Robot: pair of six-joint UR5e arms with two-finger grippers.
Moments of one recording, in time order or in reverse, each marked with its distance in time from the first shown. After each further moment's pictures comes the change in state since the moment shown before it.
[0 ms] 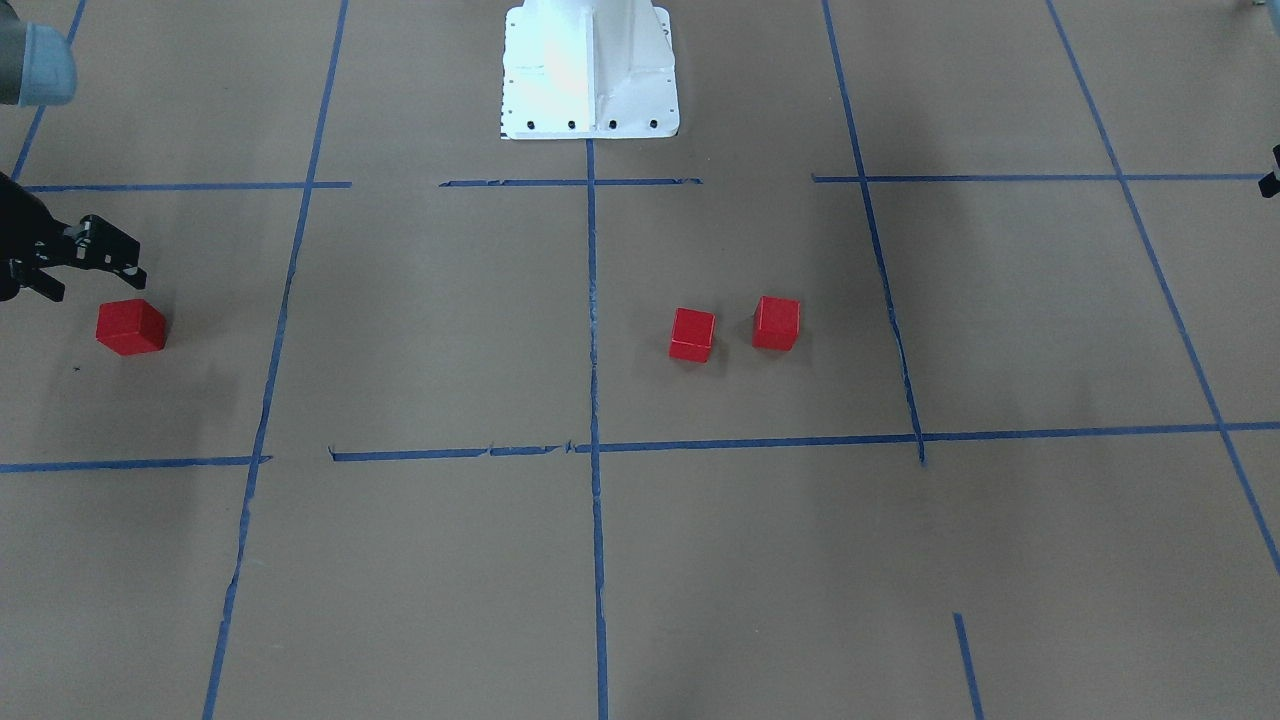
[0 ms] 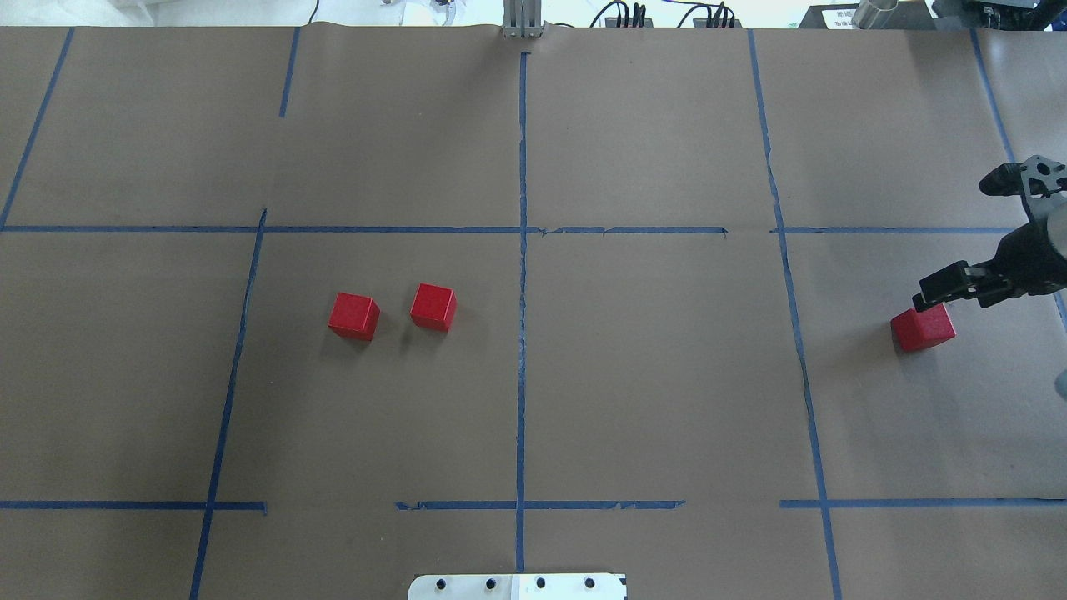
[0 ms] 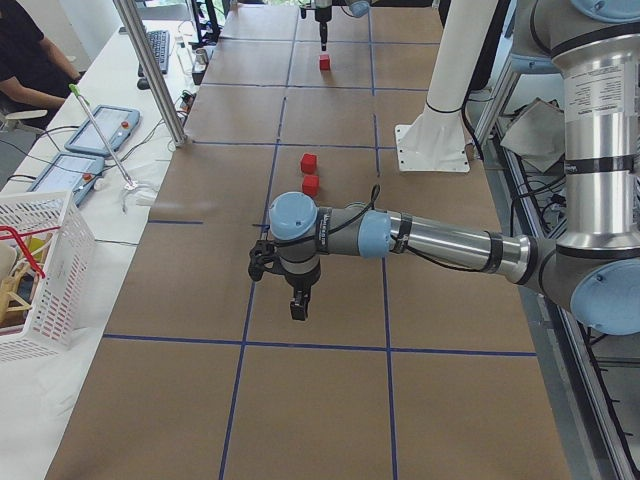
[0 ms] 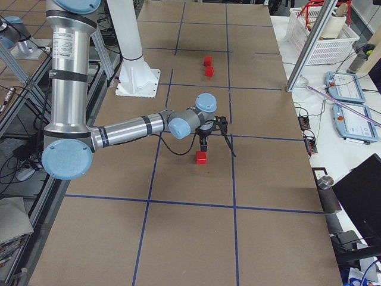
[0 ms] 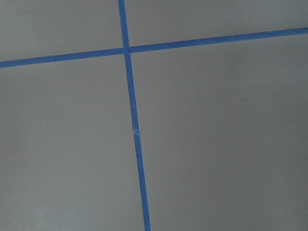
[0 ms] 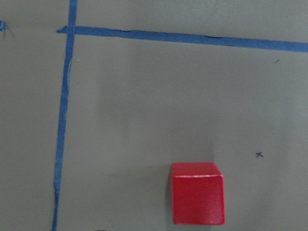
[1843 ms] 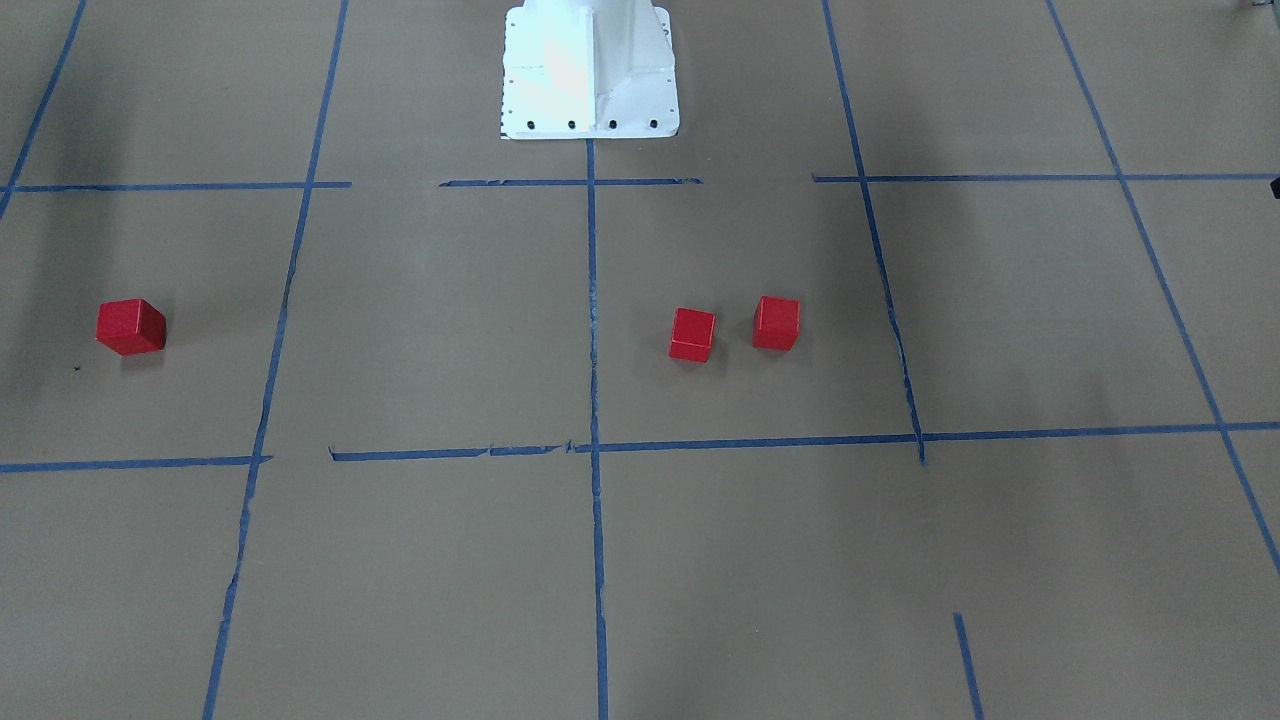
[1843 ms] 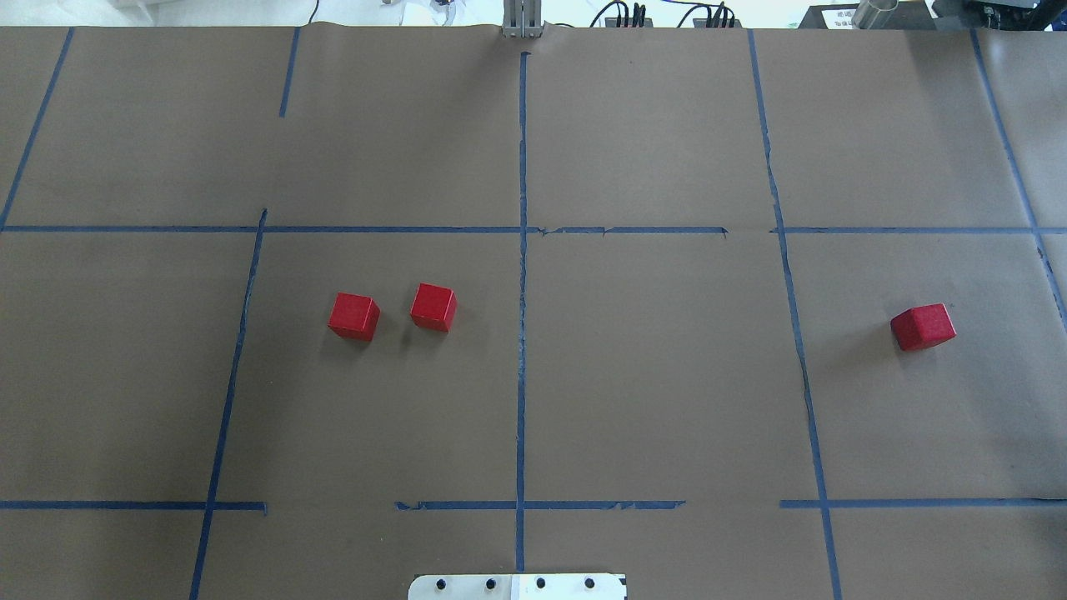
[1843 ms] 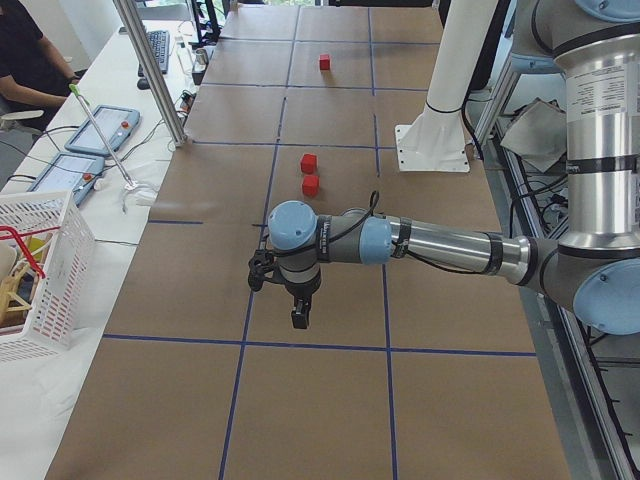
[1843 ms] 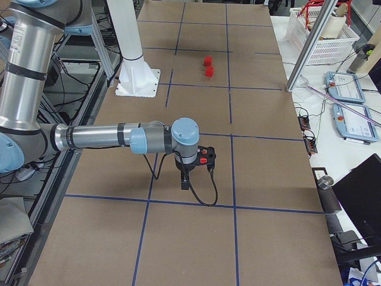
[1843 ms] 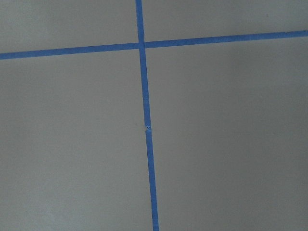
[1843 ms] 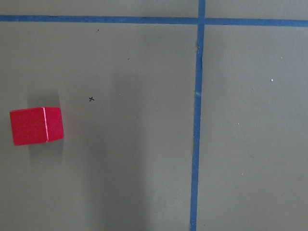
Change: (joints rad) left arm -0.022 0.002 0.026 0.002 0.001 0.004; right arm 0.485 -0.216 0.102 -0.372 0.115 -0.616
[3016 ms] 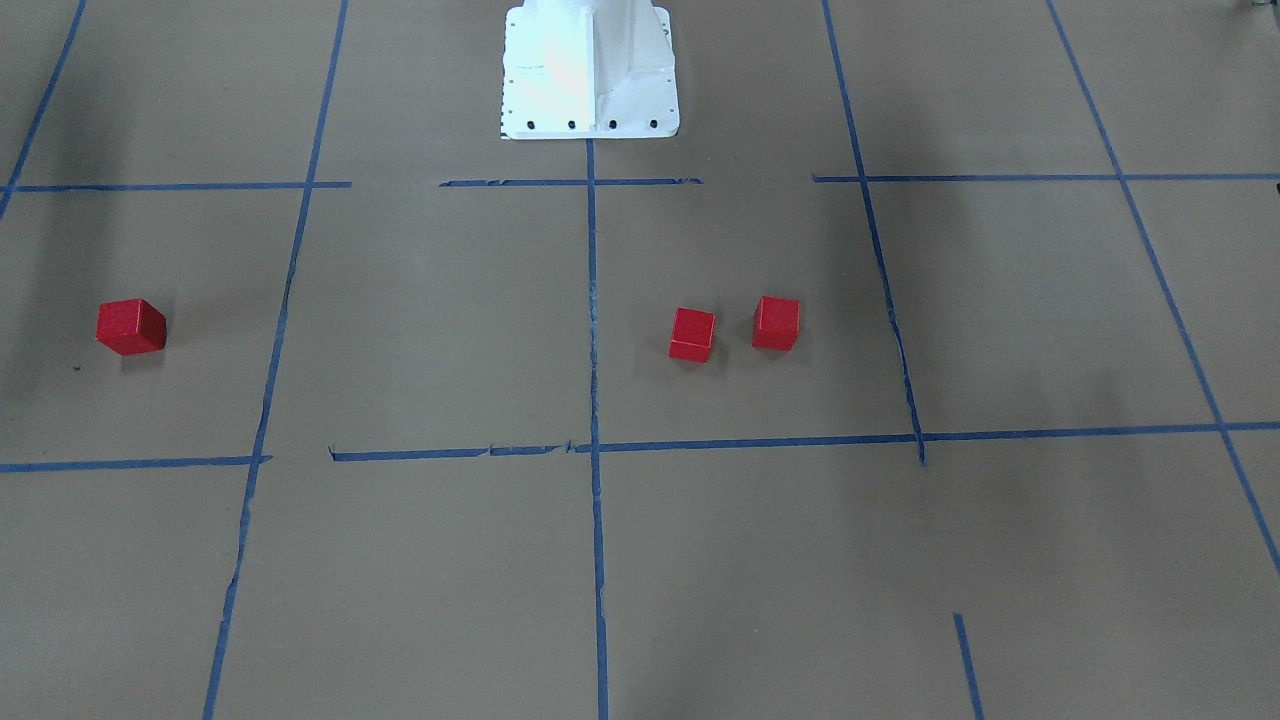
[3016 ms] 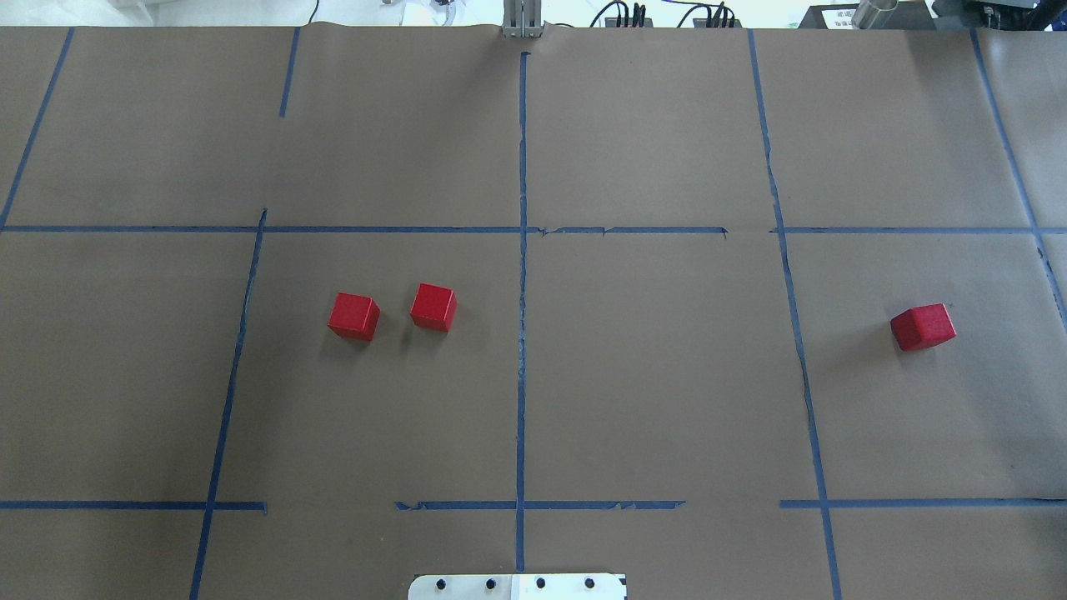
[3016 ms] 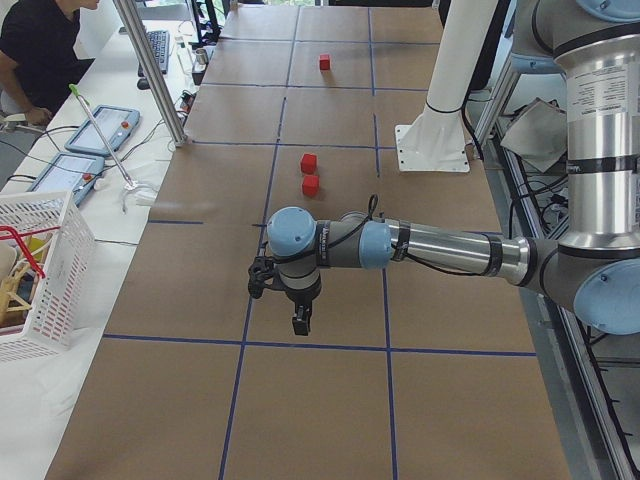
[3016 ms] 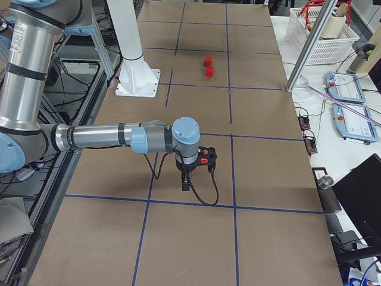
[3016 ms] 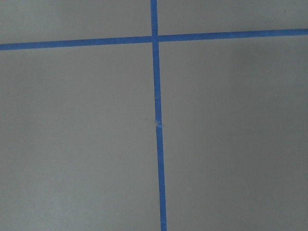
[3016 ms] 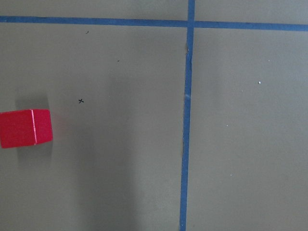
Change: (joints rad) left arm -0.007 -0.003 0.020 0.007 0.015 0.003; right arm 0.003 0.006 0.000 -0.012 -0.049 -0.010
